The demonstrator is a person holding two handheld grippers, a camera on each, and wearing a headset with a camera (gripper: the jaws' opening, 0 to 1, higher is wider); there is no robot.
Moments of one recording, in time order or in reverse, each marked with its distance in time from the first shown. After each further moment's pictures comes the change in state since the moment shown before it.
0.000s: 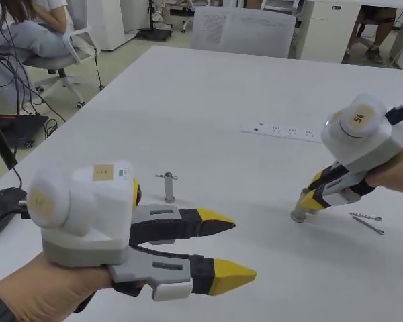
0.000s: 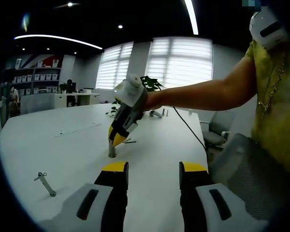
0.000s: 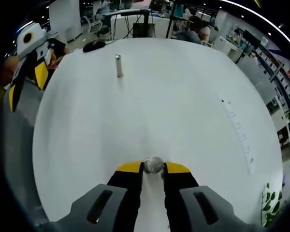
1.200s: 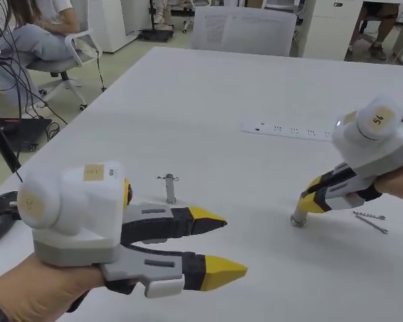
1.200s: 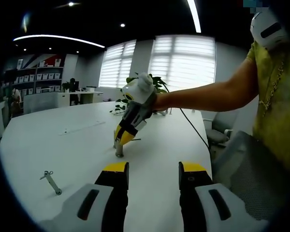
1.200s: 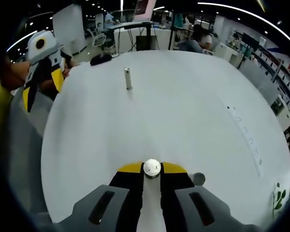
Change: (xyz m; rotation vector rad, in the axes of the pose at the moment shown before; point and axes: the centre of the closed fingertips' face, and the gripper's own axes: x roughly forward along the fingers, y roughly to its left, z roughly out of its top) left arm -0.009 0.010 -0.002 0.006 0.026 0.029; right arm -0.011 0.027 0.017 0.035 -0.133 0.077
